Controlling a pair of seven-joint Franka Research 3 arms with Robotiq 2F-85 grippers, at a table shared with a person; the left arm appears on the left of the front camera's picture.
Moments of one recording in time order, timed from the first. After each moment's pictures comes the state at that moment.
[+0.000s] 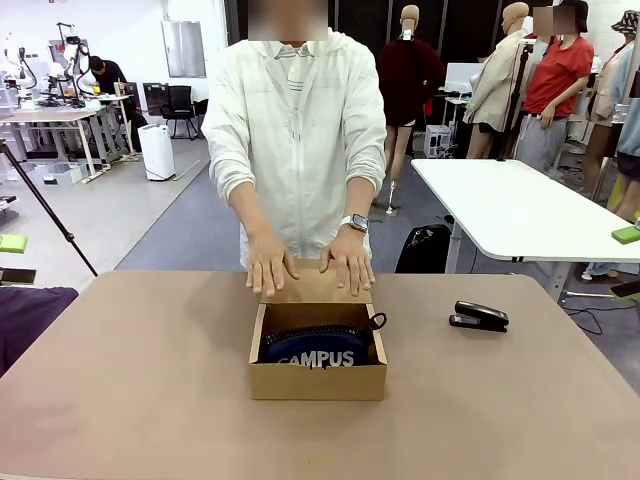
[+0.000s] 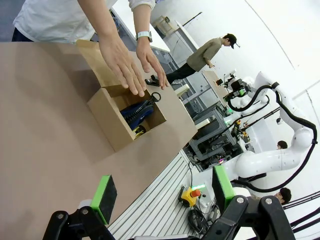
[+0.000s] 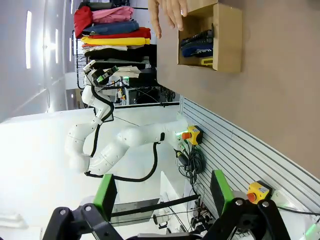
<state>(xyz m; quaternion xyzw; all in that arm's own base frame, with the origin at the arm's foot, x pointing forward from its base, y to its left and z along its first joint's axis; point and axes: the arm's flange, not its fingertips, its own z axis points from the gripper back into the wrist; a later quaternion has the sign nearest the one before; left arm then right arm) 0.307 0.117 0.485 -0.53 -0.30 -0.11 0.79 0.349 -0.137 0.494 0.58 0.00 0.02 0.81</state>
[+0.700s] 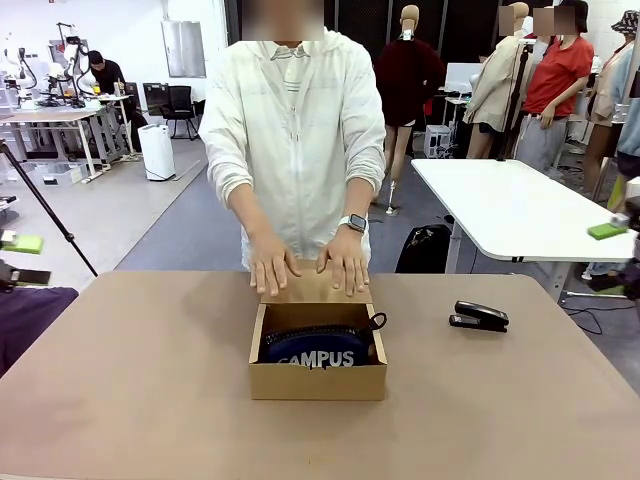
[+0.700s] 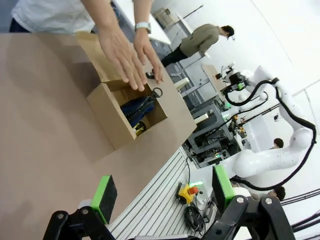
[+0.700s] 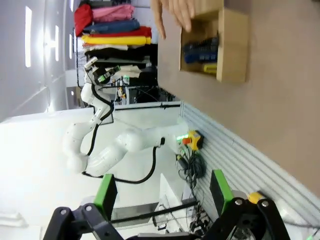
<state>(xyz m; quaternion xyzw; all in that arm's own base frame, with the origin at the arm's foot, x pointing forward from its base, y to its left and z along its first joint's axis) 0.346 0.097 0.476 -0.53 -0.26 -0.11 0.80 0.394 -0.099 0.486 0.58 0.00 0.03 0.82</state>
